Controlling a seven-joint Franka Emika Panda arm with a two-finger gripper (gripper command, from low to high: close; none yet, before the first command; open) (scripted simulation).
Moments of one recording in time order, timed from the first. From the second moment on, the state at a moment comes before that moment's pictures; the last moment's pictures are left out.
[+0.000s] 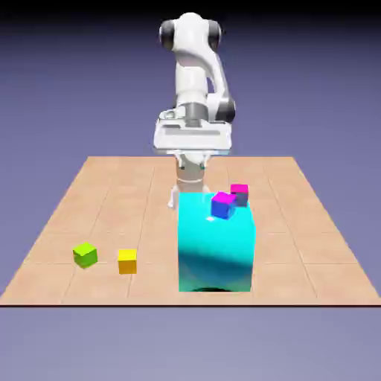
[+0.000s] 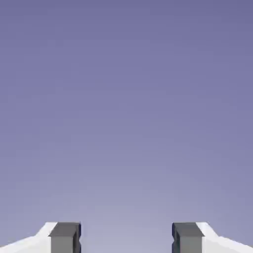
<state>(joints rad) 0.00 -0.53 -0.02 -2.78 0.01 3.01 0.73</state>
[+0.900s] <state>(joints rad) -0.28 0.38 -0.46 -2.25 0.25 2.39 0.58</state>
